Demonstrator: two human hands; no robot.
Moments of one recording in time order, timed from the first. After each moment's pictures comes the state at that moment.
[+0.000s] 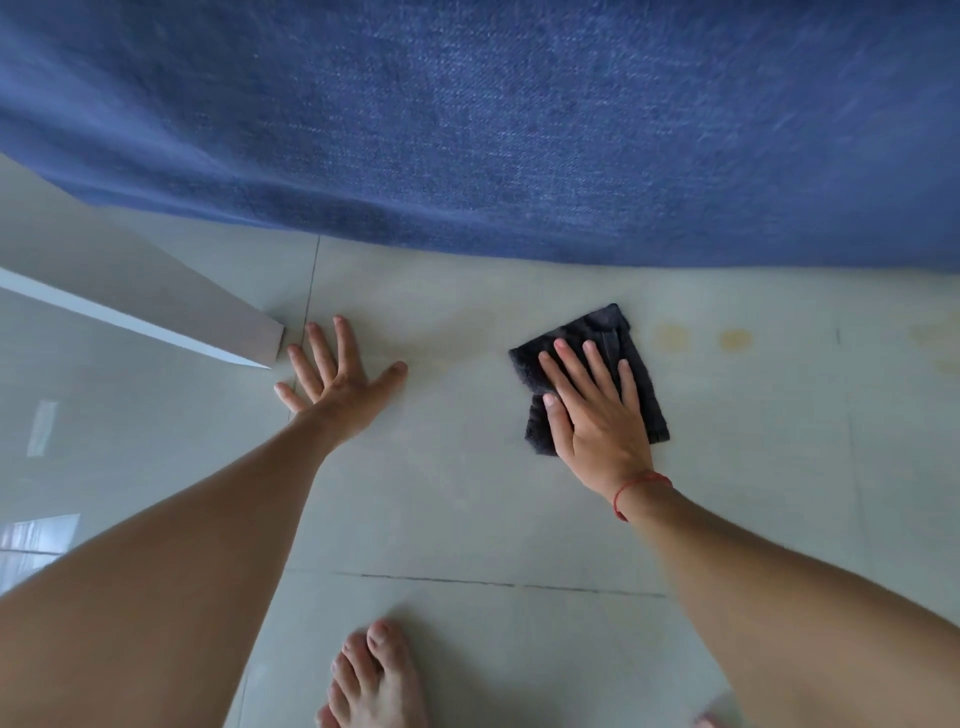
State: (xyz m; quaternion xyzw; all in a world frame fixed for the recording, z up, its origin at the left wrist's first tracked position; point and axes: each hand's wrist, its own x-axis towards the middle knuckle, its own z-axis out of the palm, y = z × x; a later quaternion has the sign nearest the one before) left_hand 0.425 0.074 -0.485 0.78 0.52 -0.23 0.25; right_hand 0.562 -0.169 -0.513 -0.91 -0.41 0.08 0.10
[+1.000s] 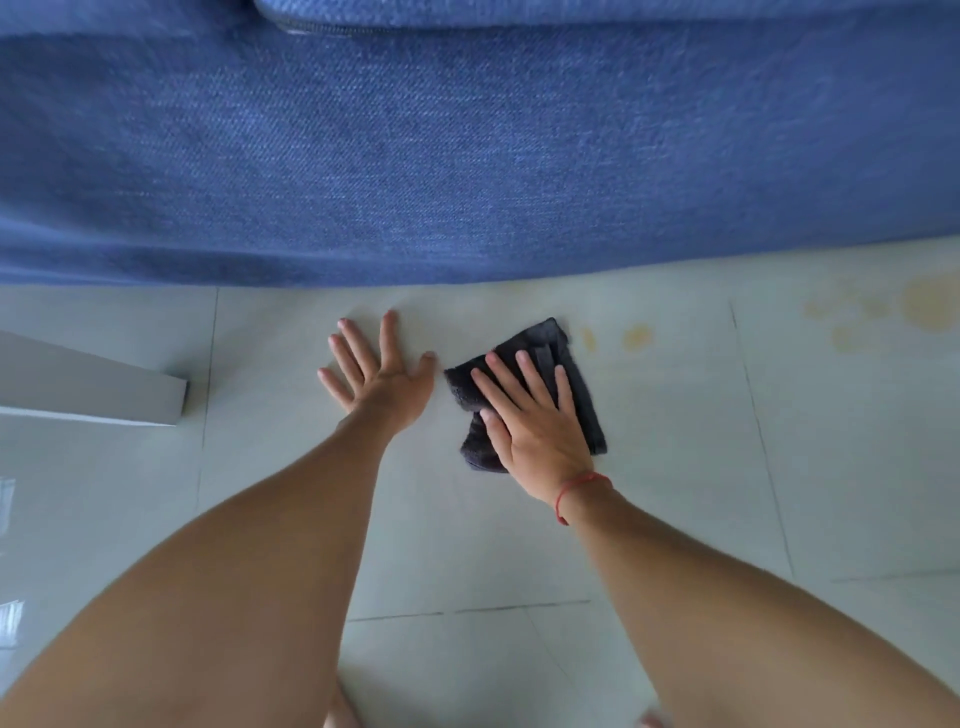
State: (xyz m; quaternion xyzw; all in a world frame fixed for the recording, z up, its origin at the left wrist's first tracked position) left_hand 0.542 -0.012 -0.481 0.83 0.45 -0.22 0.25; right_hand 0.582 -0.190 -0.509 -0.90 -0.40 0.09 0.11
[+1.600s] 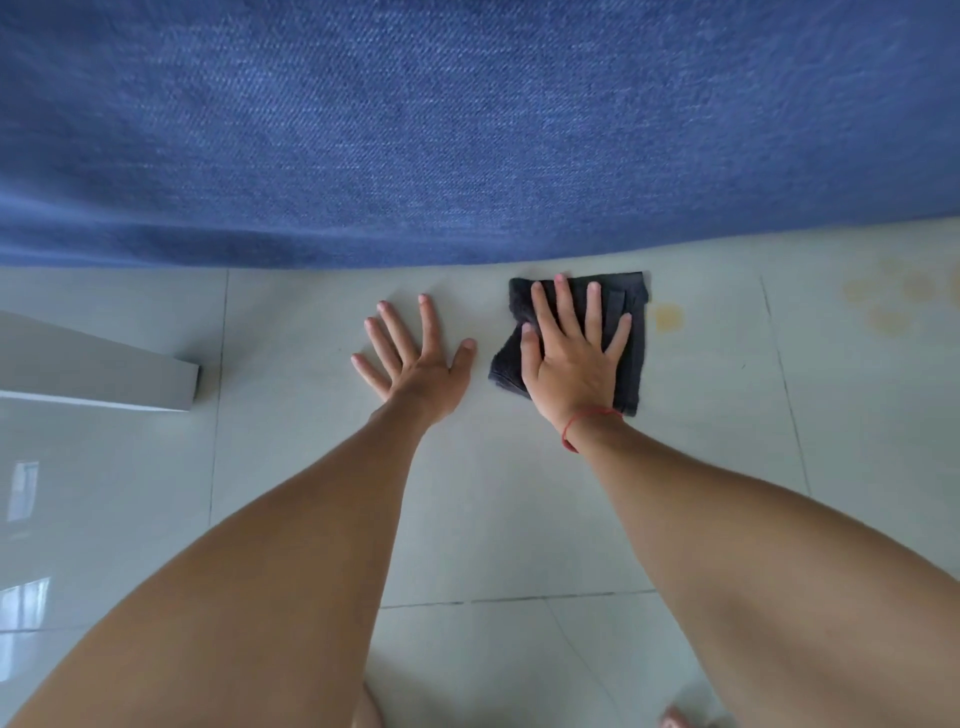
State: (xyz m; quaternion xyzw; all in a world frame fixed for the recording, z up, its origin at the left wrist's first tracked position) left_hand 0.547 -0.028 -0.485 0.85 0.41 -0.24 0.25; right_hand 0.626 -0.158 -0.514 -0.97 -0.22 0.08 0.11
